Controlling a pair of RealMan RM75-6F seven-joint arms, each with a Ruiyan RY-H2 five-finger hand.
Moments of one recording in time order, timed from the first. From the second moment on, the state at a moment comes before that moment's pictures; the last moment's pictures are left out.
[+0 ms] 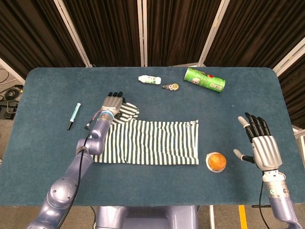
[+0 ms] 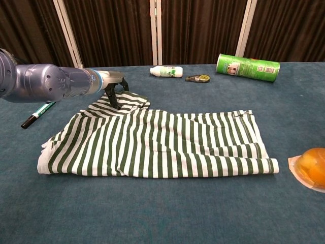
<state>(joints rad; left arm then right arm) -1.28 -2.12 -0.43 -0.08 1.05 0.18 0.08 0.25 -1.21 0.14 -1.58 -1.51 1.45 0.01</state>
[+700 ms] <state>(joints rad) -1.27 -2.10 -0.43 -0.12 1.04 0.21 0.06 0.25 -1.20 0.14 -1.59 -1.52 1.46 0.02</state>
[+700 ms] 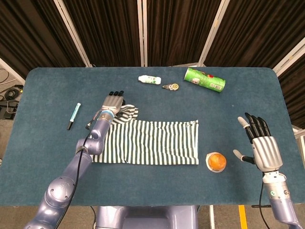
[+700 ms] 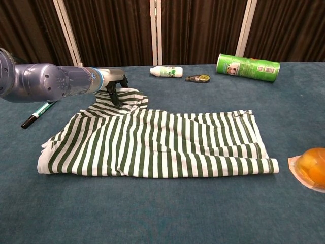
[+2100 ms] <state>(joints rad) -1.02 -1.76 -0.29 -0.86 1.04 0.50 0.14 0.23 -1.17 0.13 -1.65 -1.58 1.50 0.04</state>
